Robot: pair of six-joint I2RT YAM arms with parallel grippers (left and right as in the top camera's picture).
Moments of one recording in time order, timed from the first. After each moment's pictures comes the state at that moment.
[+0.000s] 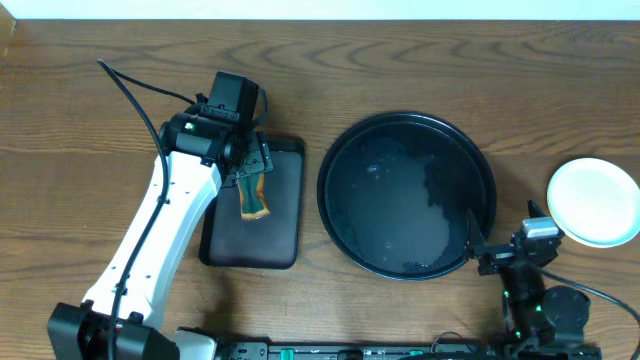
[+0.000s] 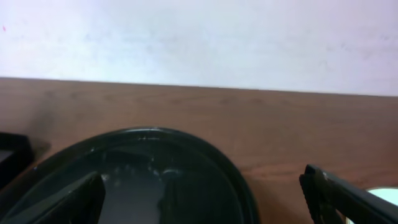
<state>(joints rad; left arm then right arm) -0.26 1.51 1.34 -1.10 -0.19 -0.49 -0.04 0.02 0.13 -0.20 -0.17 -0.01</state>
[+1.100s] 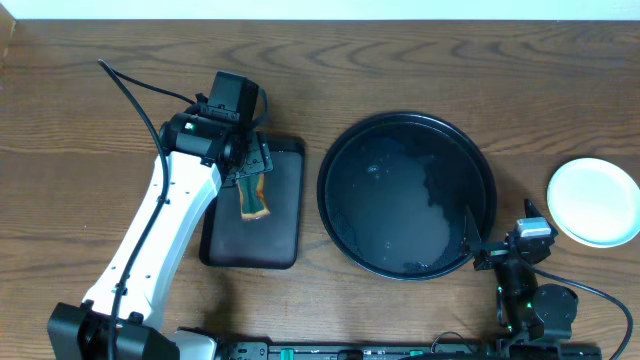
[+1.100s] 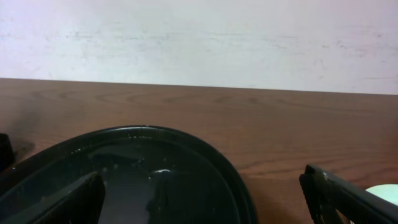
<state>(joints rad) -0.26 1.51 1.34 -1.10 -0.19 -0.49 -0.04 0.01 0.01 -0.06 -0.16 -0.01</state>
